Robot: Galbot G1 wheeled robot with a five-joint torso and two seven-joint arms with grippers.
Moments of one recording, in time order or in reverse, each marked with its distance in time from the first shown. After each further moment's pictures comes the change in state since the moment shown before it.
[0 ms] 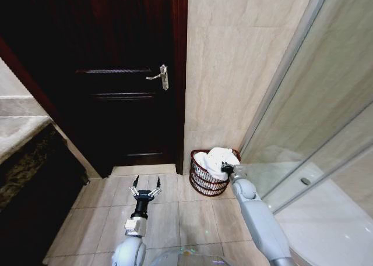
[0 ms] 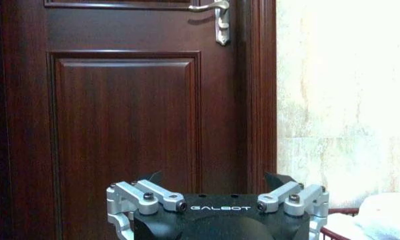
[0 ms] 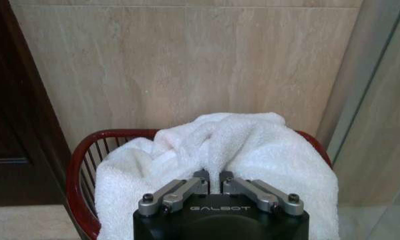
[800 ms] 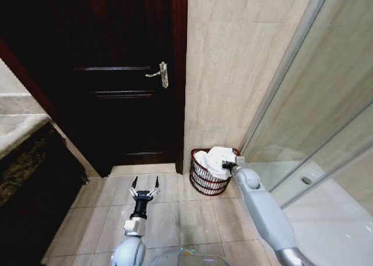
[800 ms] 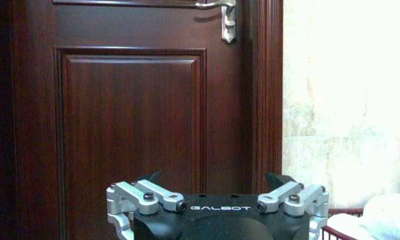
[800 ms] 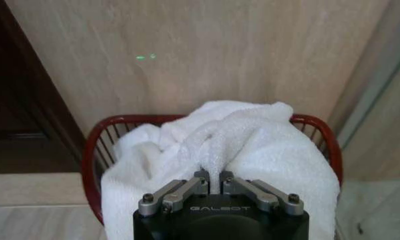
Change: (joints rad) left arm -0.009 0.000 -0.010 0.024 -0.021 -0.022 -0.002; right arm 0.135 -0.080 -0.064 0.059 0.188 -0.357 0.040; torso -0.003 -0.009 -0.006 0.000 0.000
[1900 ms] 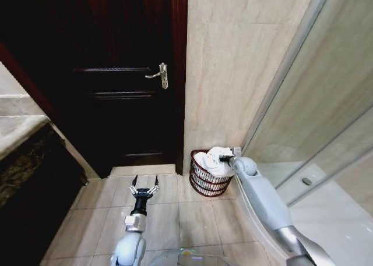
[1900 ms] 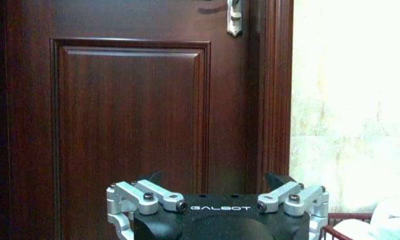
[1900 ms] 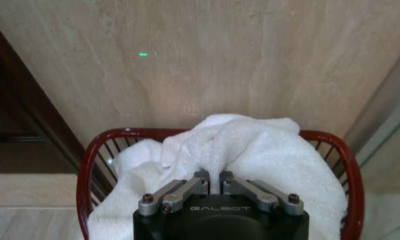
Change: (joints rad) left arm -0.047 0.007 -0.004 0.041 -0.024 0.013 0.000; right arm 0.106 -0.022 -0.075 -0.100 0.050 -0.016 0.002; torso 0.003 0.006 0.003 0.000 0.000
